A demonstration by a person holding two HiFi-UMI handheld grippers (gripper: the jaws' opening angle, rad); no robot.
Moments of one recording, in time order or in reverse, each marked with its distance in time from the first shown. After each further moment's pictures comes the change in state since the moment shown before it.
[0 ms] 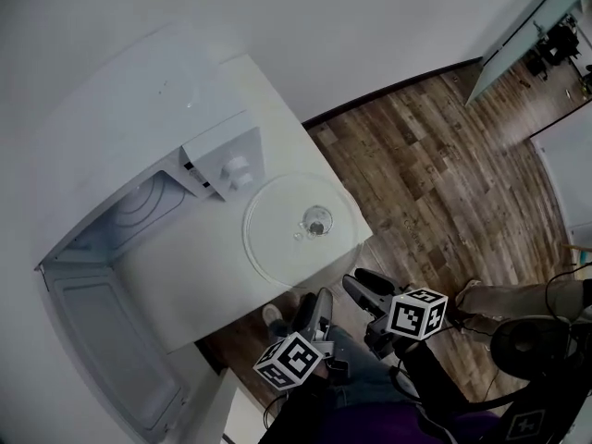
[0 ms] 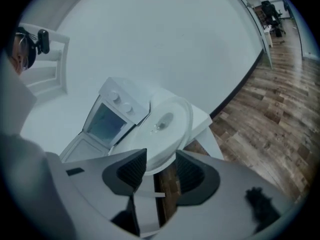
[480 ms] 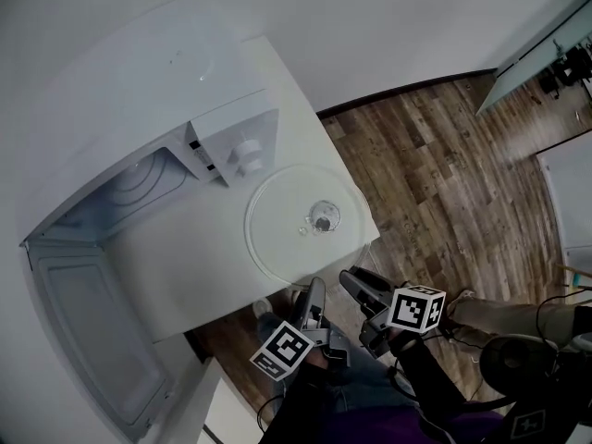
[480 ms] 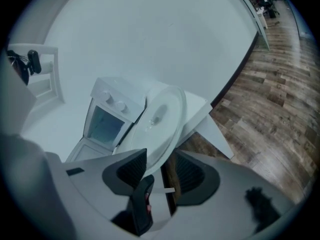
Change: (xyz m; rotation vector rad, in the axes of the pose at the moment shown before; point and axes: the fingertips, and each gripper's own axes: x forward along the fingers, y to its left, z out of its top) left arm 0.019 0.027 0.006 -0.249 -0.122 0.010; right arm 0.022 -0.012 -0.008 0.121 0.061 0.059
